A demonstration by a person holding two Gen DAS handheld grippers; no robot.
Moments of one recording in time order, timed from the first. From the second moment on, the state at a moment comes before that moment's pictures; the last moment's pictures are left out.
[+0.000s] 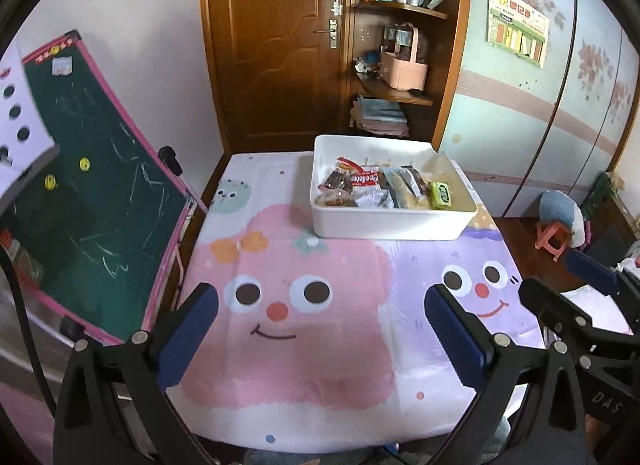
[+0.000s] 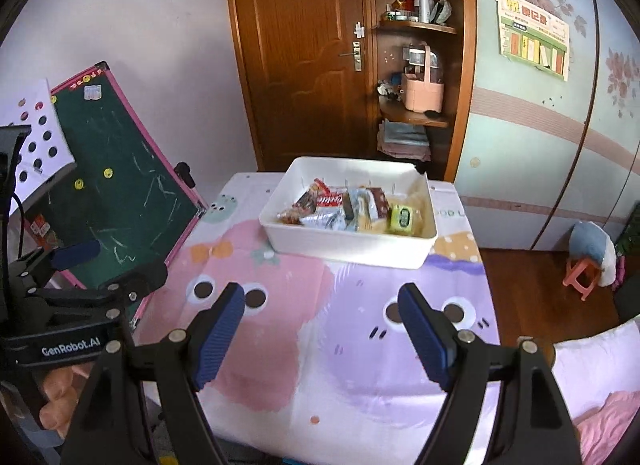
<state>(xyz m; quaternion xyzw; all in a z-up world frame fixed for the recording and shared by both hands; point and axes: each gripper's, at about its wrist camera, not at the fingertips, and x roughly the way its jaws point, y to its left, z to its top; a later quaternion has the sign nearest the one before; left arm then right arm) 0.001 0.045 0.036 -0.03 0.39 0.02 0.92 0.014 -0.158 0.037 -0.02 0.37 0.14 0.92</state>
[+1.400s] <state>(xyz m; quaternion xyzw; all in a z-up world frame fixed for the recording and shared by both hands) 0.003 0.028 -0.012 -0.03 0.45 0.03 0.89 0.012 -0.170 -0.010 0.00 0.40 0.13 0.91</state>
